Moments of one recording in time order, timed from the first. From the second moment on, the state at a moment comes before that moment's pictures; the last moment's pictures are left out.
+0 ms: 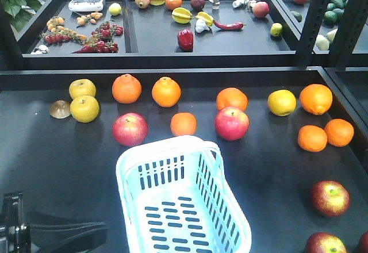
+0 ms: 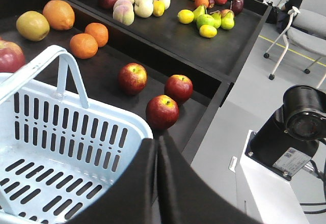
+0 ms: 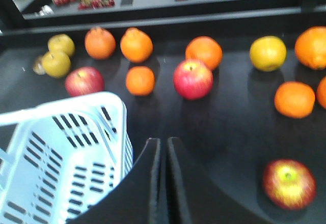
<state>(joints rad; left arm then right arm) -0.32 0.72 -0.44 1.76 -0.74 -1.89 0.11 0.58 -0.66 0.24 0.69 -0.10</state>
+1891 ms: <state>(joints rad) -0.32 0.72 -0.44 1.76 -0.74 -1.89 0.06 1.72 -0.78 -0.09 0.84 0.07</state>
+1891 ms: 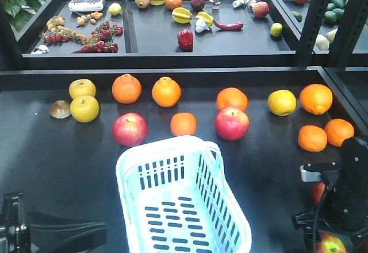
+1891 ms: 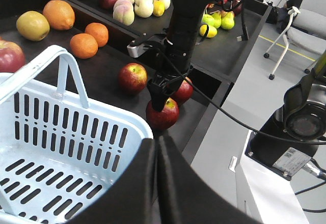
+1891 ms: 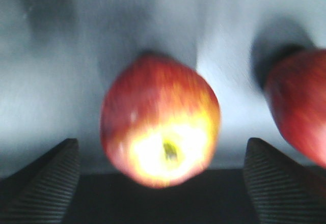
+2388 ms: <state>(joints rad) -0.32 0.72 -0.44 1.76 -0.74 -1.89 0.06 1.85 -0.78 -0.08 0.79 0.07</state>
